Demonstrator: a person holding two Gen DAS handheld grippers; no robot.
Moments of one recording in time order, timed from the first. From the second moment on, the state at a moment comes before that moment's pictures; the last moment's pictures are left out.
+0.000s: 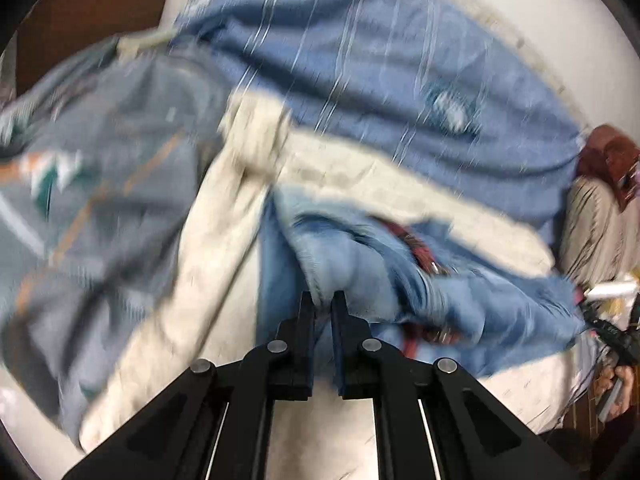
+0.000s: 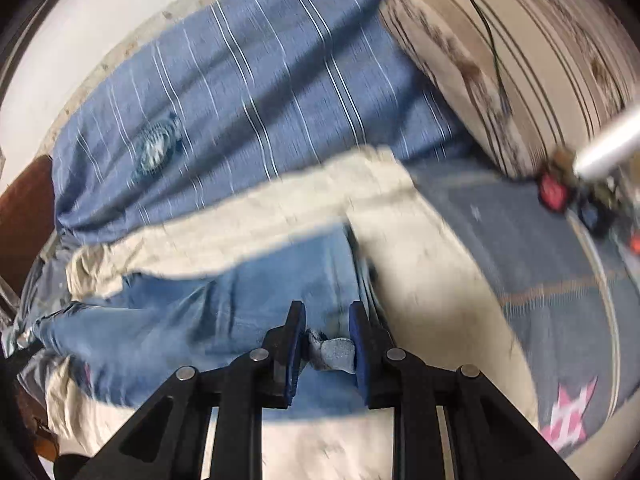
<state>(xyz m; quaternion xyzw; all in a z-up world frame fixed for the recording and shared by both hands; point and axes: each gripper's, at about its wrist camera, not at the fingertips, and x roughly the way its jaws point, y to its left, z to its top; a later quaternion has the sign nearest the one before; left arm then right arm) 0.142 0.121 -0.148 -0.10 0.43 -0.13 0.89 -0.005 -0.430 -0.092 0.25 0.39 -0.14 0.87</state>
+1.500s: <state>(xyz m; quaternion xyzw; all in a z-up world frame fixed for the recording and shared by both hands) 0.131 0.019 -0.172 0.07 0.34 -0.02 0.94 0.027 -0.520 -0.159 0.46 0.31 -0.23 0.80</state>
